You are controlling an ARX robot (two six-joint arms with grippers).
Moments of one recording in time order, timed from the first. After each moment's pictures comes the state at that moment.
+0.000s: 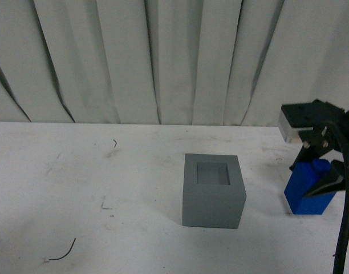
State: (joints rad) left arm 0.00 0.01 0.01 0.00 0.00 0.00; right arm 0.06 2.10 1.54 -0.83 -0.43 -1.53
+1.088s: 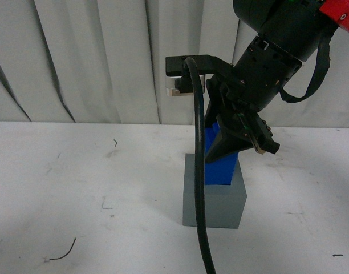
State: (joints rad) left arm 0.00 0.01 0.01 0.00 0.00 0.00; right arm 0.35 2.24 1.90 -0.99 -0.44 -1.29
